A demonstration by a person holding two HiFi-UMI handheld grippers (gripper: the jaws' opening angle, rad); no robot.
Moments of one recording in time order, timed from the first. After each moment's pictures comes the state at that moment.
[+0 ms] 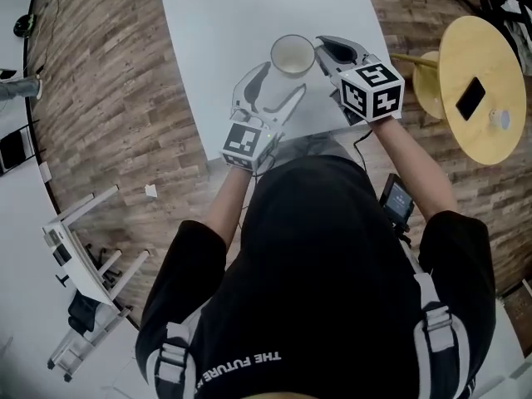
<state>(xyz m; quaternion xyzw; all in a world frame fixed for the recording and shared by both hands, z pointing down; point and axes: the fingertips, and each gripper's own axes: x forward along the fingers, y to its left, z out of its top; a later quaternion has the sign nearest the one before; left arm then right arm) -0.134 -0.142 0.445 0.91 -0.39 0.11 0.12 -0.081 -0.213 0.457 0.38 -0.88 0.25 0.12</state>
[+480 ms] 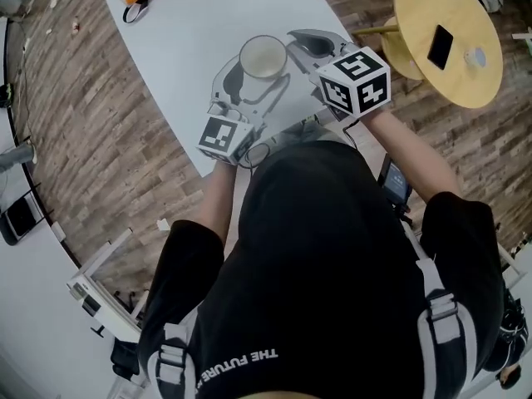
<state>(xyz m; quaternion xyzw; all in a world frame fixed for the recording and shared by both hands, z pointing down) -0.081 -0.137 0.398 0.96 -0.28 0.05 0.09 -0.043 -0.179 0.405 0.43 -0.87 0.23 0.11</state>
